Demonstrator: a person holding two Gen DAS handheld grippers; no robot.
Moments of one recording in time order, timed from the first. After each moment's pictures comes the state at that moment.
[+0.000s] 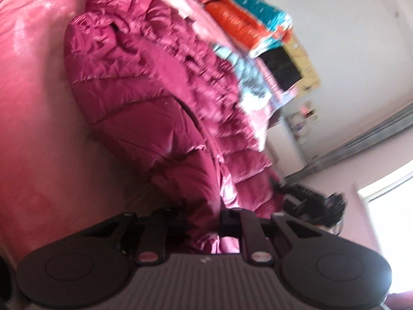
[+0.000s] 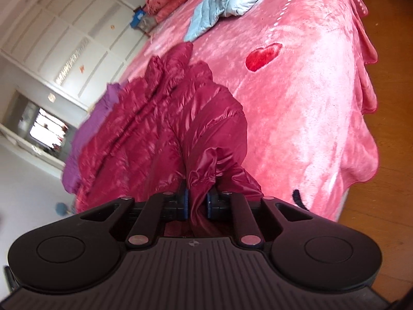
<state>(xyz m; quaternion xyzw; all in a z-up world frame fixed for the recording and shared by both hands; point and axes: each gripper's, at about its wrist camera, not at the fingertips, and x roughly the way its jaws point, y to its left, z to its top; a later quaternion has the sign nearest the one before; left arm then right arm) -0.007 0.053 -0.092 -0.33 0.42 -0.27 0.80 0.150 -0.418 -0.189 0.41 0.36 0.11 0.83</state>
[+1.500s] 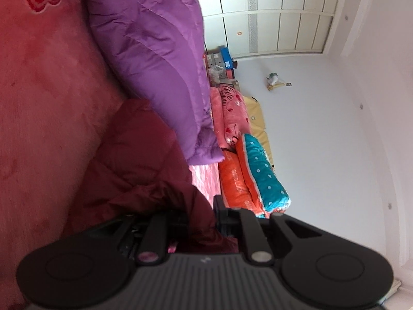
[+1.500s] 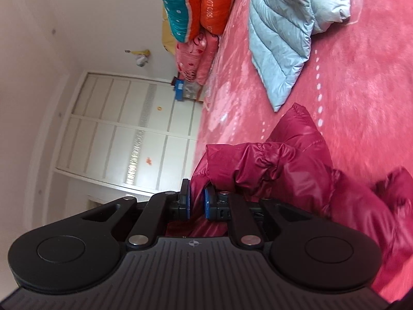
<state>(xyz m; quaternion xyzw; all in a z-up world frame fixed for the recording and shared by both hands) 0.231 0.166 -0.112 -0.62 0.19 -0.11 0.76 0.416 -0.368 -0.170 0.61 0.20 0.14 0.76</state>
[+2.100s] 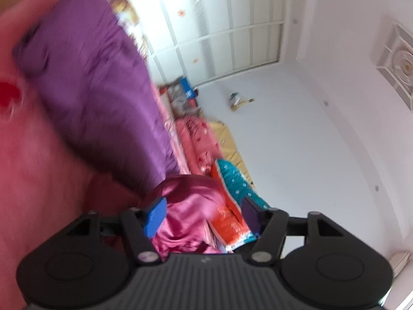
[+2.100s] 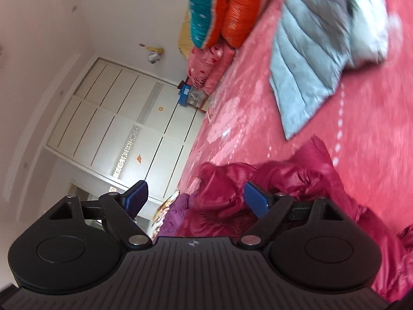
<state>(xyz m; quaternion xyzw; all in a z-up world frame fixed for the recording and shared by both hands) 0.179 0.207 -0.071 -0.54 0.08 -0.13 0.83 0.430 -0.359 -0.145 0.52 0.15 0.14 0.83</state>
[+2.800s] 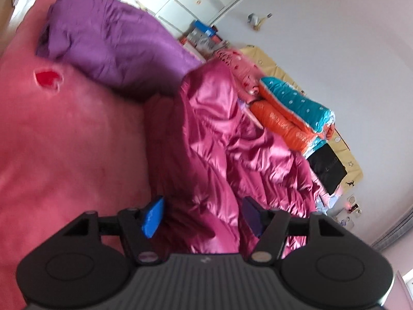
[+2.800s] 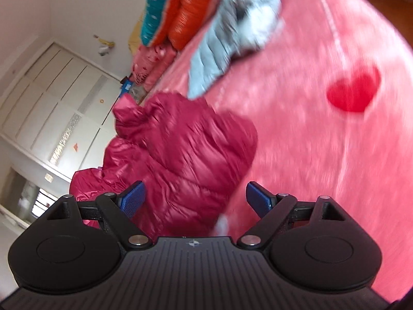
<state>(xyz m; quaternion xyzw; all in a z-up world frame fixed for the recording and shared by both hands) 0.133 0.160 -0.092 -0.35 0.28 -0.10 0.89 0.305 -0.356 -0.221 0.51 0.23 0.03 0.83</state>
